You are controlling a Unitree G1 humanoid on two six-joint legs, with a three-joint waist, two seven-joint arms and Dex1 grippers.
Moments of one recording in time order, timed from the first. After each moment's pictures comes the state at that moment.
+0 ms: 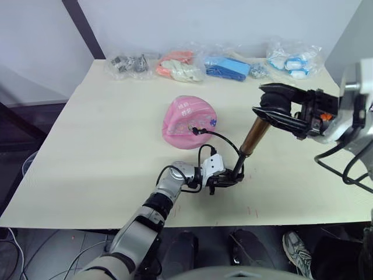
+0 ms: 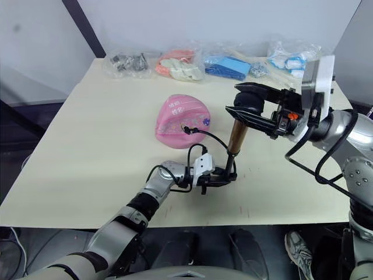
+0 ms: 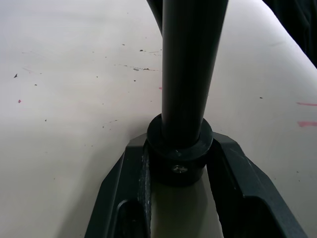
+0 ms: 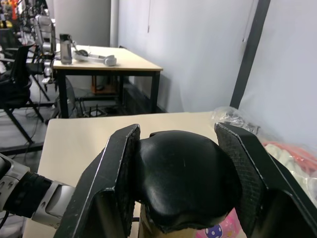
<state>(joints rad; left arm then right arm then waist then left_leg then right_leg) -0.57 0.16 -0.36 0.76 0.02 -0.20 -1.09 -0.44 -0.72 -0.18 -0.52 0.89 0.58 0.81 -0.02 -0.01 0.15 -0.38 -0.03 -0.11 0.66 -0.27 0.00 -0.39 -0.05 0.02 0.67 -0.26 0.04</state>
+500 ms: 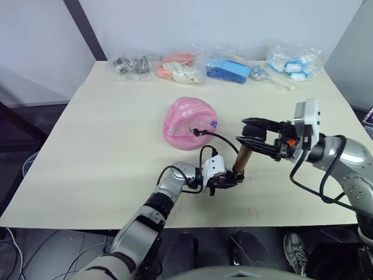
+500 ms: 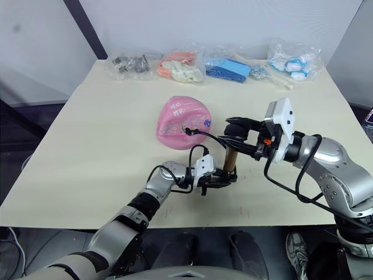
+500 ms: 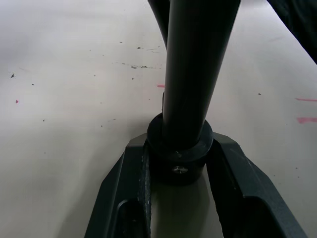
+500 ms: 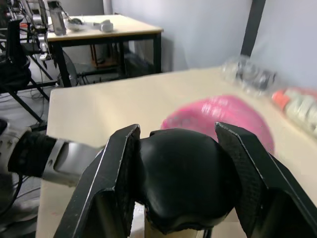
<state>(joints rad) -0.57 0.15 -0.36 0.77 0.04 -0.20 -1.09 -0.31 -0.67 0.00 -0.47 0.72 0.55 0.80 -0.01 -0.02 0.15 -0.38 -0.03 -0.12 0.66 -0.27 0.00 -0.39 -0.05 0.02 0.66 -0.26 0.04</state>
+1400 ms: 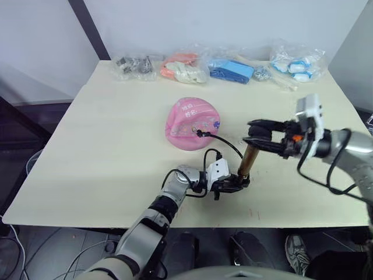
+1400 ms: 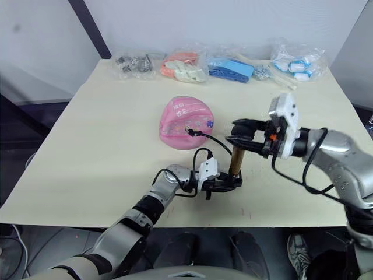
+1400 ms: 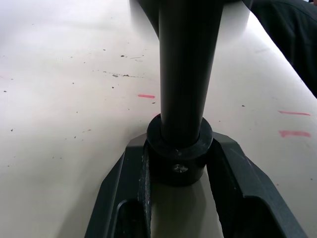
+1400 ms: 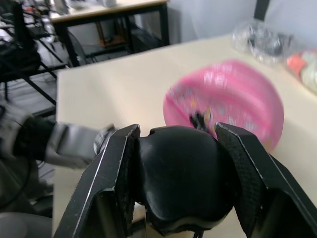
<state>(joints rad) -0.55 0.10 -0.36 0.78 0.04 -0.21 -1.11 -0.43 -0.77 -0.11 -0.45 0.86 0.74 0.85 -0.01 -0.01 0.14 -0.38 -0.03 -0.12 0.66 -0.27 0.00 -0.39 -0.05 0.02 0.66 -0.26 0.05</state>
